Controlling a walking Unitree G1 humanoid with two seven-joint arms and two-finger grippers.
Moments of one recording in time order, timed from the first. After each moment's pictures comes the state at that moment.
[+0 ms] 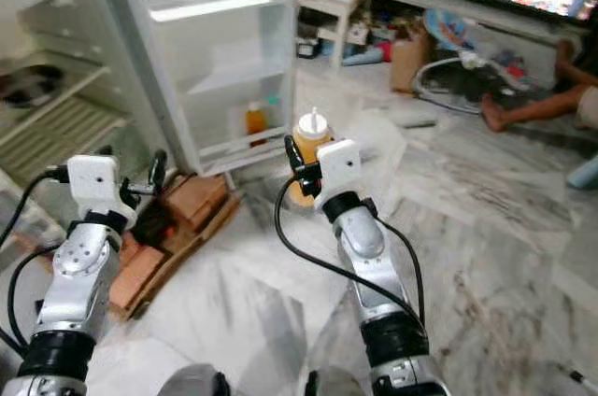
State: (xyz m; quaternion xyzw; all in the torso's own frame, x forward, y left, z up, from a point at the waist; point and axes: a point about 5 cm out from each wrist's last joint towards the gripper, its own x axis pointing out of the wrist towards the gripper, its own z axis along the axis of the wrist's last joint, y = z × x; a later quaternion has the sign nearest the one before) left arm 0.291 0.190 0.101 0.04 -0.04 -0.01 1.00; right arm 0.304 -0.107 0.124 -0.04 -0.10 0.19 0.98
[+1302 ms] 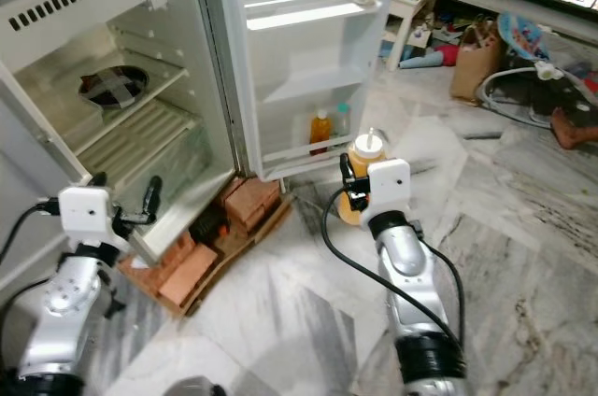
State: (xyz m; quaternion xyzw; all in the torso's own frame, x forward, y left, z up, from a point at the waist) left arm 0.255 0.212 0.085 0.06 -0.02 0.01 1.00; right arm 0.295 -0.135 0.102 -0.04 -0.05 0.12 0.99
